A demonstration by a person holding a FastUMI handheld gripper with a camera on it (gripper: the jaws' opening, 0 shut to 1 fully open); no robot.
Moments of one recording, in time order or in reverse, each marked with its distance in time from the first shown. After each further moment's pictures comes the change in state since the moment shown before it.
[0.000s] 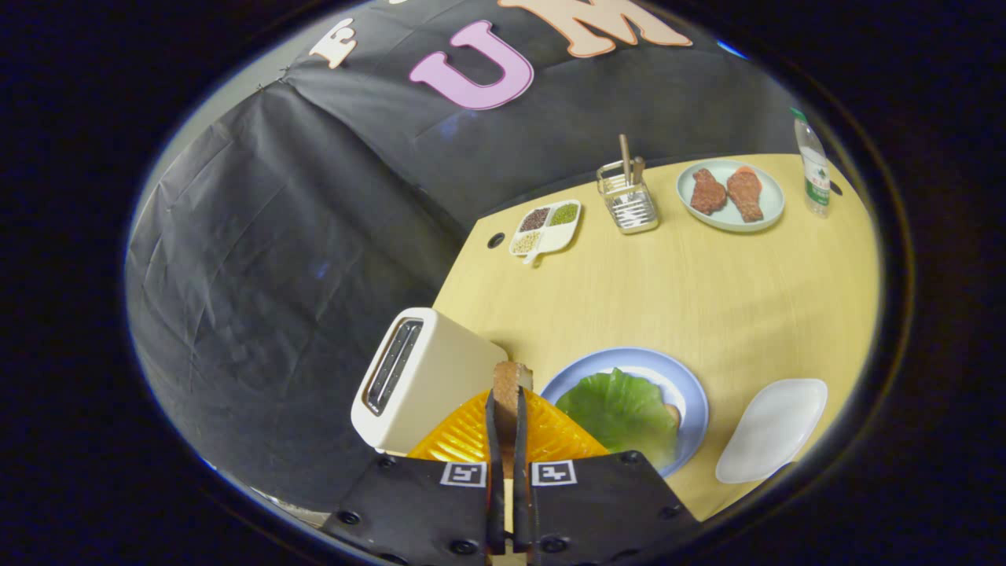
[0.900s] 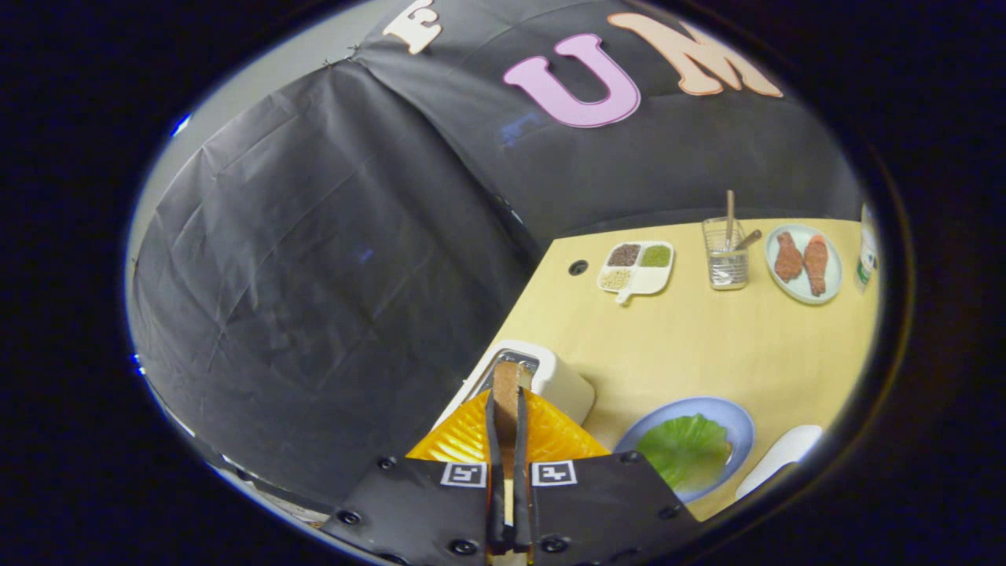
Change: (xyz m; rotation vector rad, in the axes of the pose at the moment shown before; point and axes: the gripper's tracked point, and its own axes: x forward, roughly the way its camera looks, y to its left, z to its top) arm -0.009 0.125 0.040 -0.142 -0.035 0.126
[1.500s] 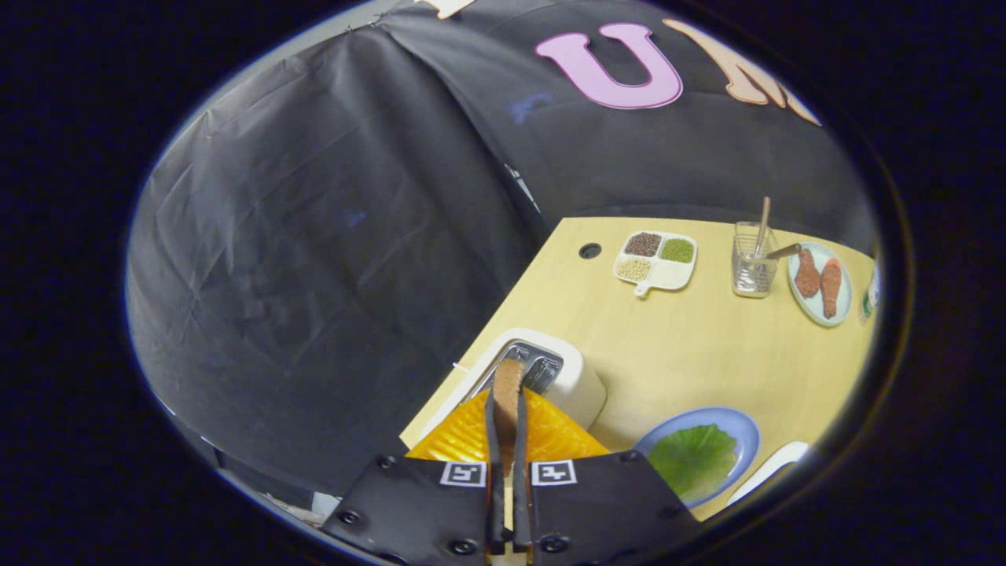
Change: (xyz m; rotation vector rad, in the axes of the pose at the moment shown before) arm 0.049 0.049 -0.006 -0.094 0.085 -0.008
